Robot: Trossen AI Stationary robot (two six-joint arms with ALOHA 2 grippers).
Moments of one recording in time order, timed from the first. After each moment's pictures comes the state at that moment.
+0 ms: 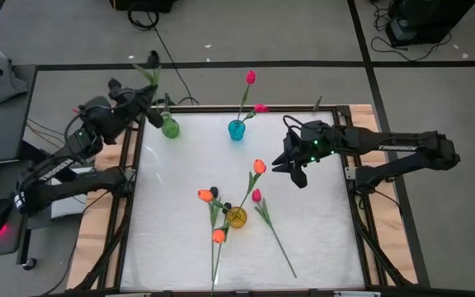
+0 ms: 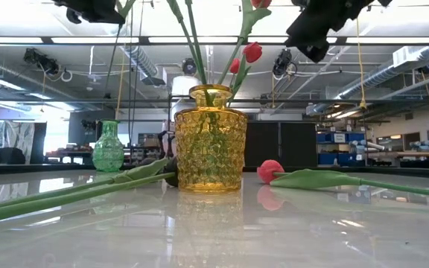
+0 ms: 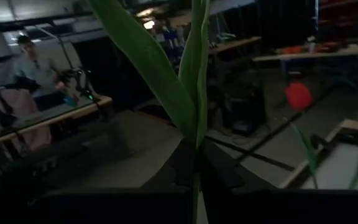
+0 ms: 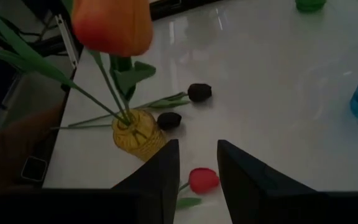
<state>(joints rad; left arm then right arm) 0.63 0.65 0.83 -0.10 -0.32 0.23 -0.13 1.13 0.96 -0.45 -0.26 0.21</state>
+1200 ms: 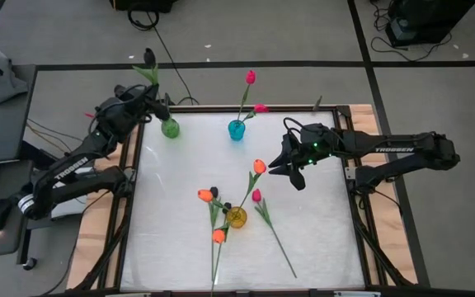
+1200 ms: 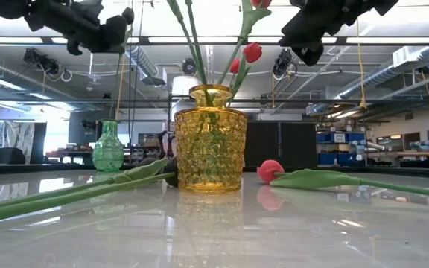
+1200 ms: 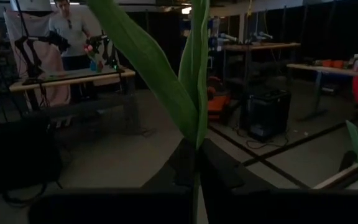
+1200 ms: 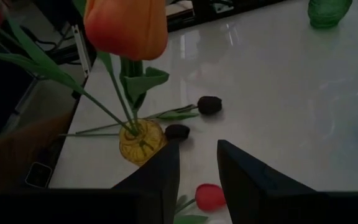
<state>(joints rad) 0.78 0.70 0.63 0.13 -0.33 0.03 -0.13 1.13 0.89 -0.31 -0.29 0.20</state>
